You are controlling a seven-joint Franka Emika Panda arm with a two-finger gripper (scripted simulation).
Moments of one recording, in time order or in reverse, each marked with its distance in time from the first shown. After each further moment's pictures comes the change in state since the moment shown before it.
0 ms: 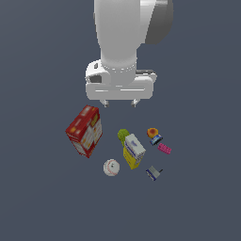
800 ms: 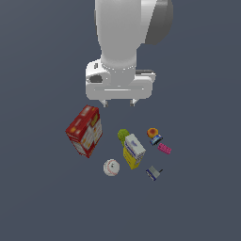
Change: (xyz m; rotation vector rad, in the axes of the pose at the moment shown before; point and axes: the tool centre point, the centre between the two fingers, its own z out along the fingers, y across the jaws) arm -0.004 0.003 0.001 -0.021 -0.015 -0.029
